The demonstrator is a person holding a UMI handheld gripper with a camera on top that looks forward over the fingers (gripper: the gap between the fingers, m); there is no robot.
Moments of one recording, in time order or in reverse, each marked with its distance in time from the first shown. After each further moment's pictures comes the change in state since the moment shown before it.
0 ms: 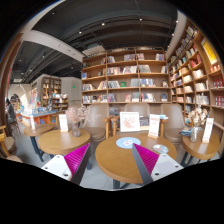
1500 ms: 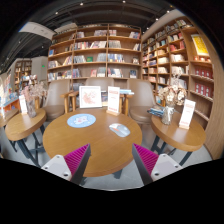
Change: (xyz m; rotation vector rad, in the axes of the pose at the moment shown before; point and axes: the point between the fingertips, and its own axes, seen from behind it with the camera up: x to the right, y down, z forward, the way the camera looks) arm 0.214 0.096 0.054 -0.259 0.342 0.013
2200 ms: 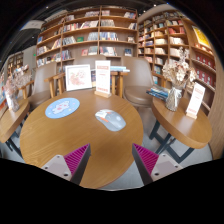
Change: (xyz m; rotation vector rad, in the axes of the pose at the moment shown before) arm 0.042 0.044 0.133 -0.223 0.053 0.032
